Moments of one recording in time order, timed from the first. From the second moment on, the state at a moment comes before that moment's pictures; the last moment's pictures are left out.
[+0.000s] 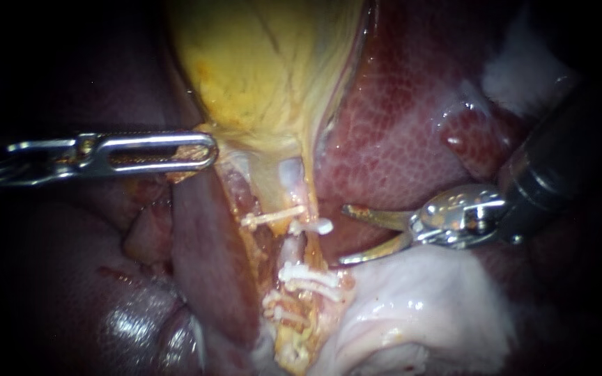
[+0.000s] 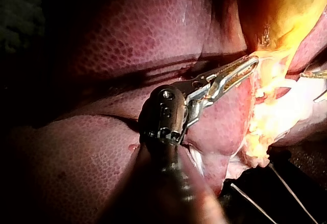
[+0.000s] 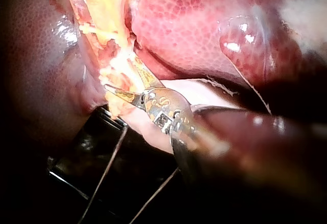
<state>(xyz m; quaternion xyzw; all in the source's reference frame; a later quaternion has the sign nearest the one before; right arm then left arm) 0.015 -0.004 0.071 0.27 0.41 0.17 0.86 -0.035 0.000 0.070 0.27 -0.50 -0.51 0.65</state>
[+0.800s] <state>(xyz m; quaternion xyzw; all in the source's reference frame) 0.018 -0.006 0.078 0.31 0.40 0.17 0.85 -0.033 0.001 0.069 0.26 -0.50 -0.51 0.64</state>
